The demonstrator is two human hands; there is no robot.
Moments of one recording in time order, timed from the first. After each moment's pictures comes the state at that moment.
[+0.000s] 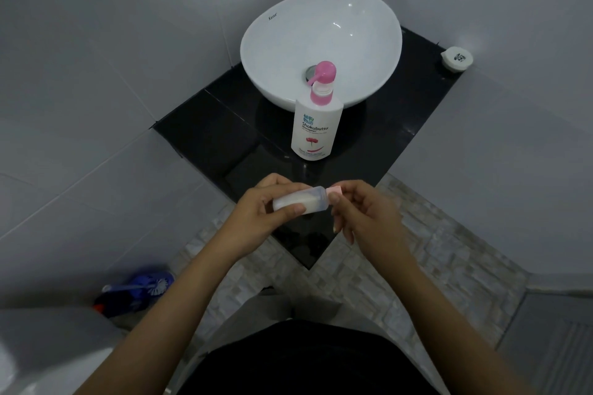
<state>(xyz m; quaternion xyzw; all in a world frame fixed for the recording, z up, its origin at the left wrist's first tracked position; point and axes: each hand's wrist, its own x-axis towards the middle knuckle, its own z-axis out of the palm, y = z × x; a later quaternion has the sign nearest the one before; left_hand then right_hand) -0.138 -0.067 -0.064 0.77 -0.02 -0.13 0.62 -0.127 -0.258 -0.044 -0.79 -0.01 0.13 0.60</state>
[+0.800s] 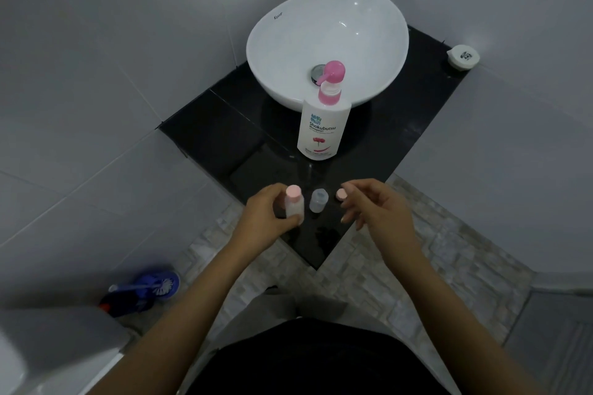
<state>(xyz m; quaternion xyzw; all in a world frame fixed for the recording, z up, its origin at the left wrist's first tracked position) -0.130 -0.065 -0.116 0.88 0.04 -0.07 0.46 -0.117 -0.258 -0.052 -0.77 0.09 0.13 0.62</state>
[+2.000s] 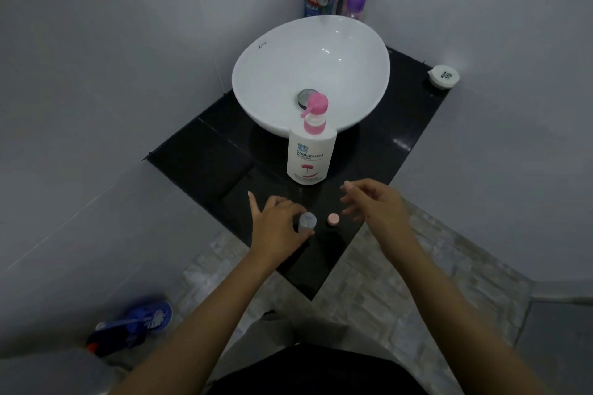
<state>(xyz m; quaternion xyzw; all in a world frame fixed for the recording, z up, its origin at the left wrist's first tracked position) -0.082 -0.097 -0.136 0.97 0.00 -0.05 0.22 -0.061 -0.267 -0.056 -0.80 0.12 0.12 0.57</state>
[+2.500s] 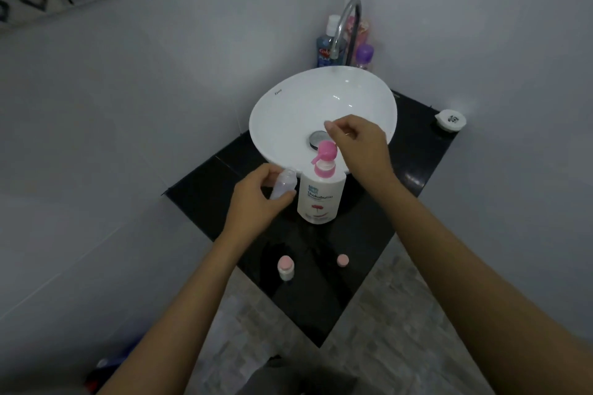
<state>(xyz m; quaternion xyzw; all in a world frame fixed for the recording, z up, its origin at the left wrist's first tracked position) -0.027 -0.046 -0.040 0.86 0.06 0.07 0.50 0.058 -0.216 0.011 -0.85 -0.06 -0.05 0.52</state>
